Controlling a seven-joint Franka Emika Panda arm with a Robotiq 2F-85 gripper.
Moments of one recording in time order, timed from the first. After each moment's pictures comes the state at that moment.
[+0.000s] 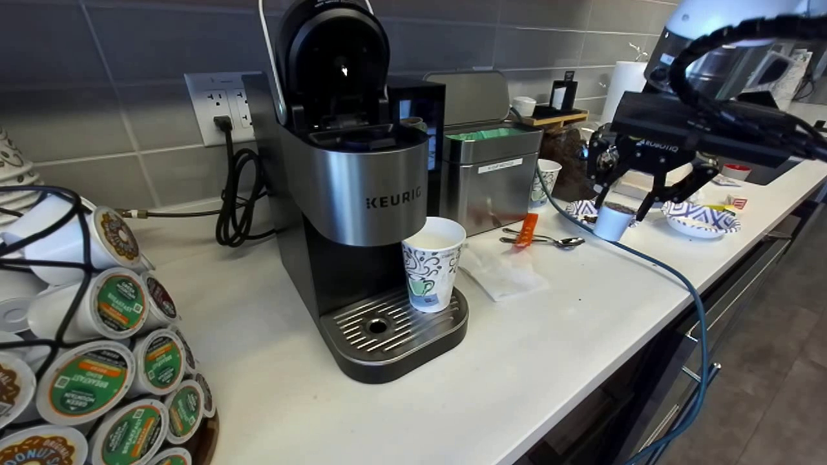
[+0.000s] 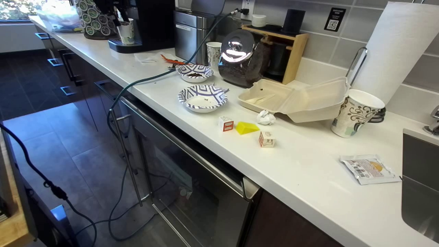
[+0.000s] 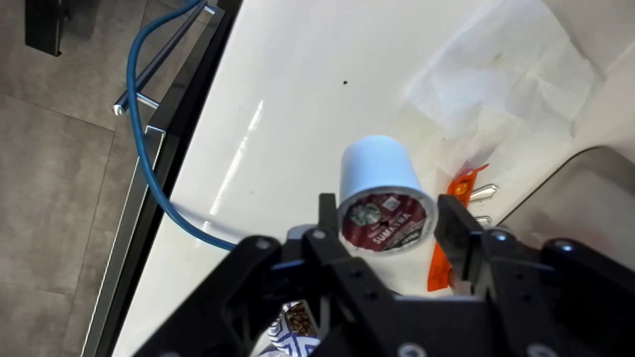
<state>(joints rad) 0.14 -0.06 0.19 -2.21 -0.34 2.30 1.63</state>
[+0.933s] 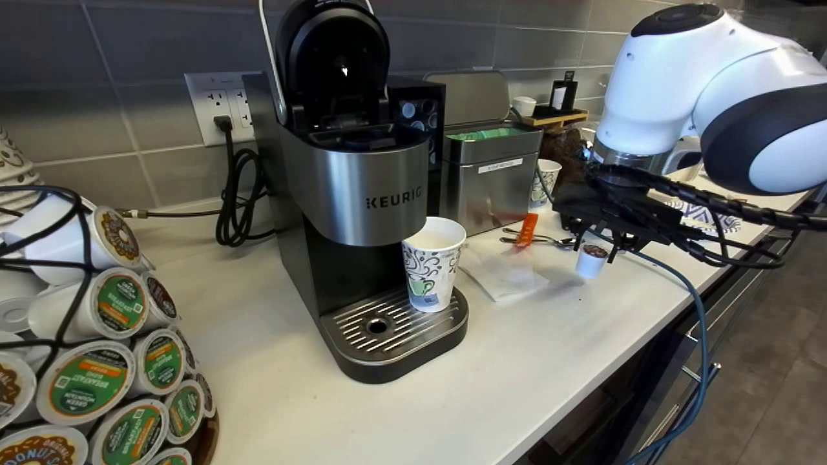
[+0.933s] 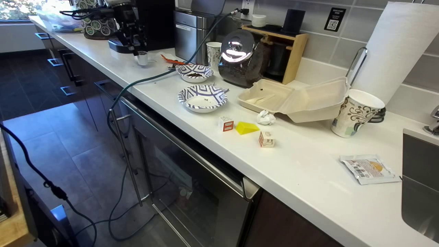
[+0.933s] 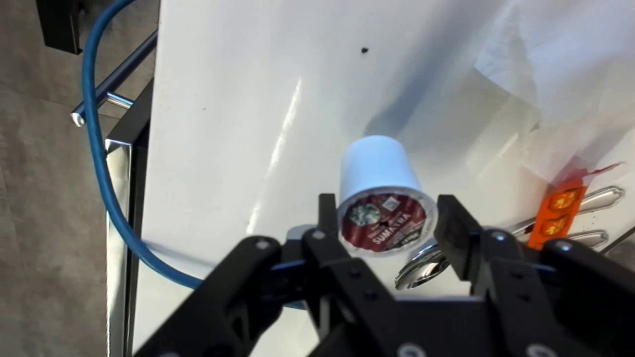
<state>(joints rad) 0.16 0.21 0.10 -2.12 -0.53 2.36 1.86</state>
